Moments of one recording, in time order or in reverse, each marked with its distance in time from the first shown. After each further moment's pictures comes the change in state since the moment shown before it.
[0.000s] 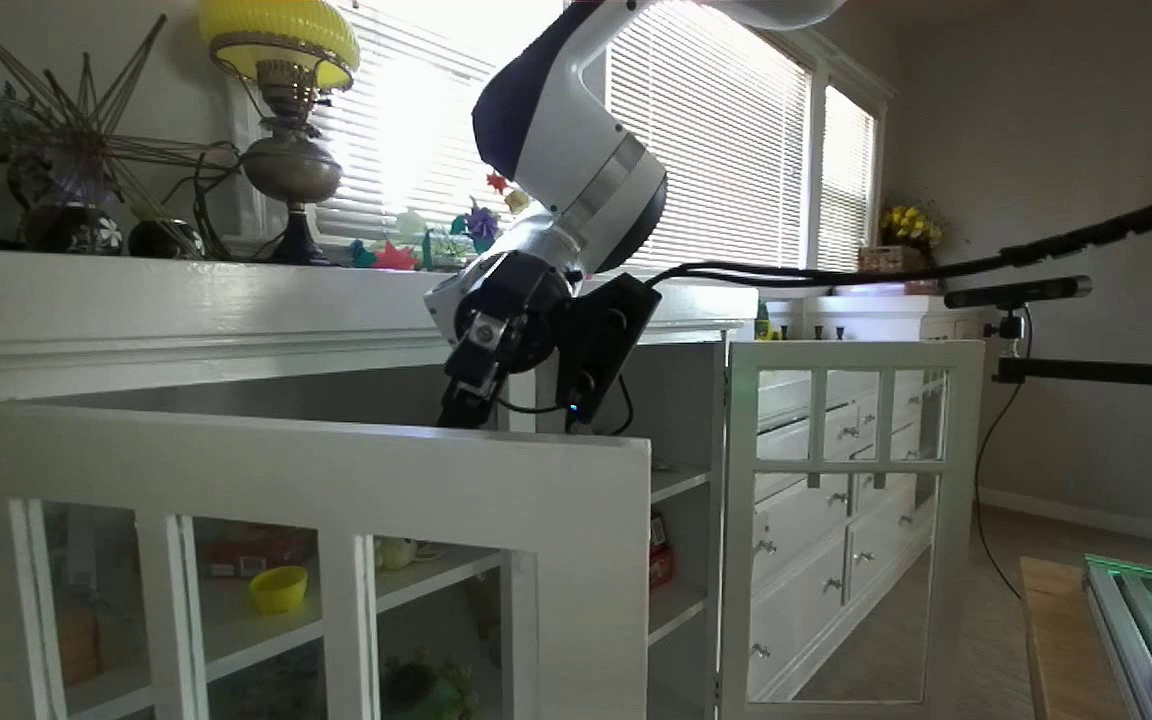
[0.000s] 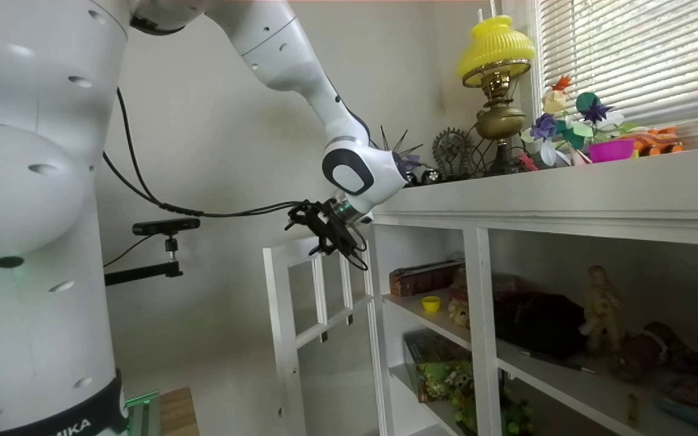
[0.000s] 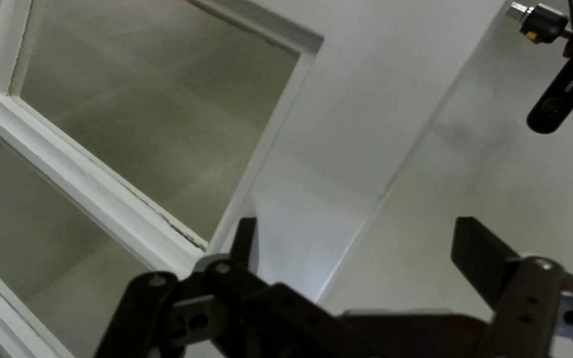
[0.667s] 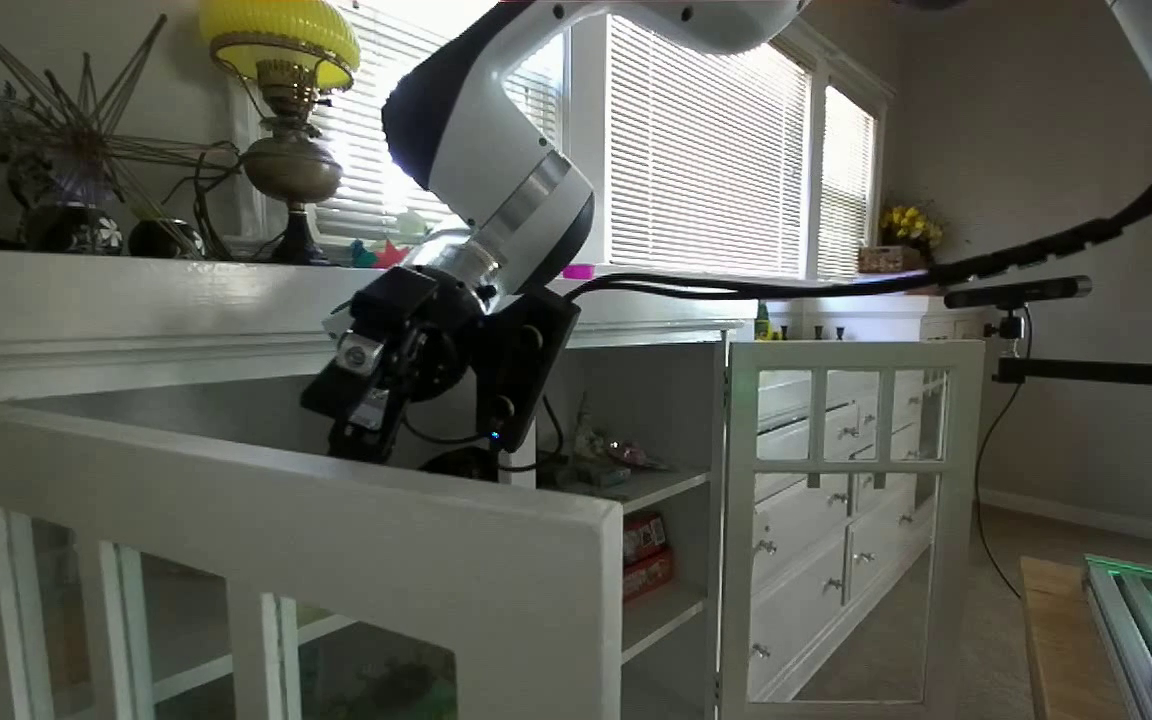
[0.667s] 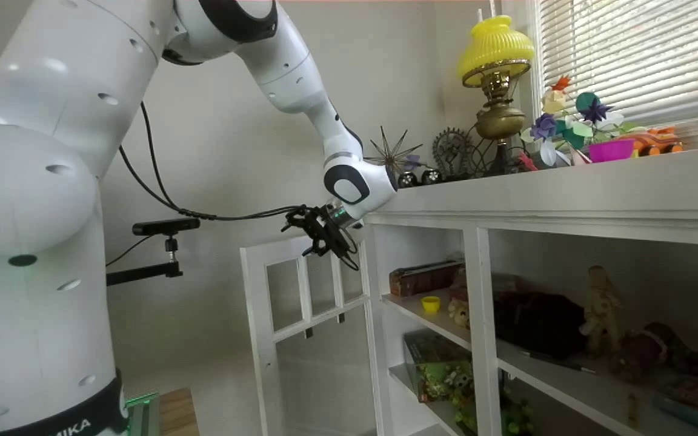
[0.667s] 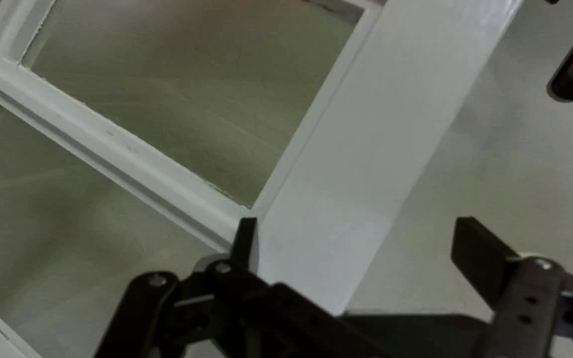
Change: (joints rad) arm 0.070 0.173 0.040 0.206 -0.014 -0.012 0.089
